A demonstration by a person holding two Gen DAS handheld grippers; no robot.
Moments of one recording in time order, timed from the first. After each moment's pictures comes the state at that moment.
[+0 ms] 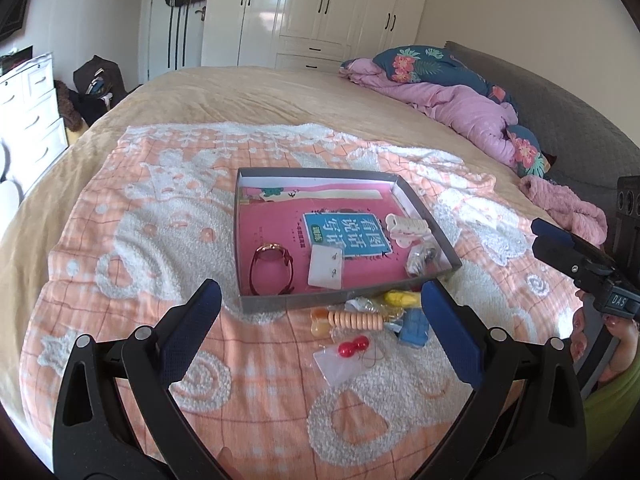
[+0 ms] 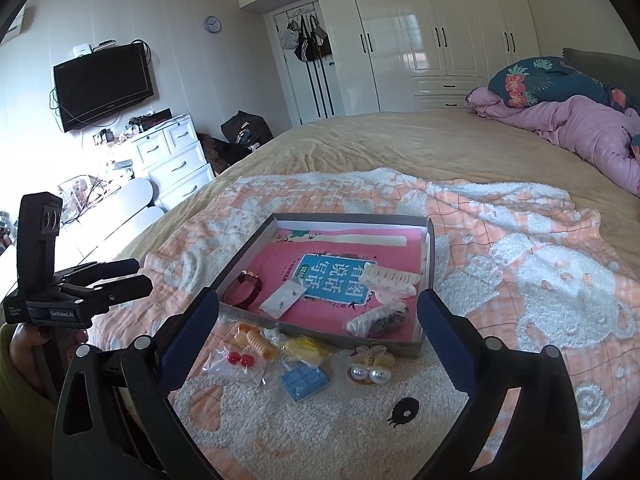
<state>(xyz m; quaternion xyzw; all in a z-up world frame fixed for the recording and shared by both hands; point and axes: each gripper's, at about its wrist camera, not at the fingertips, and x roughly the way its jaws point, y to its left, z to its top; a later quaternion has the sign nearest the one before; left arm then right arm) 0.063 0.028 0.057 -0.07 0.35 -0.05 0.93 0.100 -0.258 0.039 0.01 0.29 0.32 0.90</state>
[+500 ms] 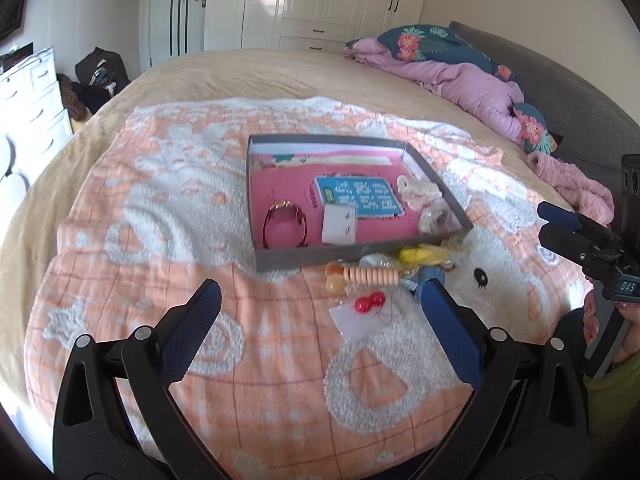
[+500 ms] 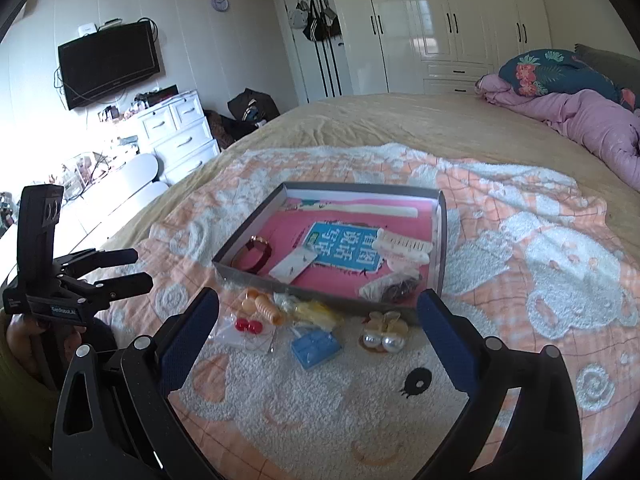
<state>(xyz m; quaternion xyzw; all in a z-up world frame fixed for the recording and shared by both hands) 0.042 0.032 0.033 -0.06 0.38 -0.04 0.92 0.083 -0.247 0.021 -0.01 0.32 0.33 0.89</state>
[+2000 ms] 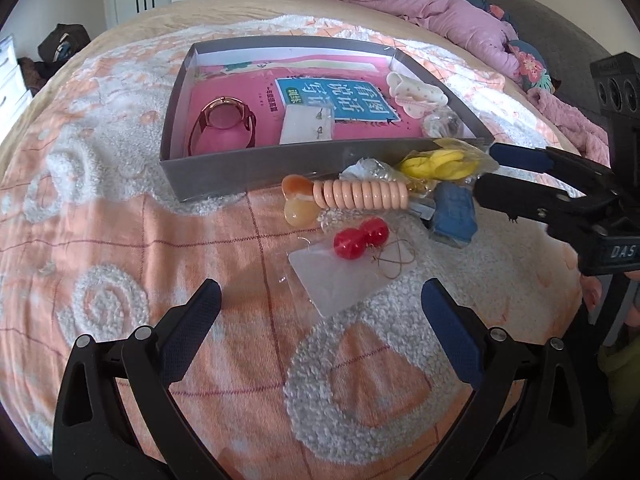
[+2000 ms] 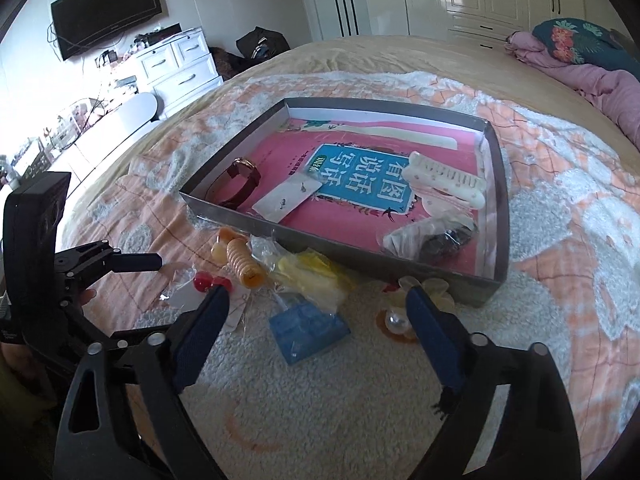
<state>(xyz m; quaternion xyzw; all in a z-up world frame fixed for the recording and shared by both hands) 0.086 -0.002 -0.062 -0.04 0.47 -0.08 0.88 0.132 -0.198 -0.060 -0.07 0.40 0.35 0.84</state>
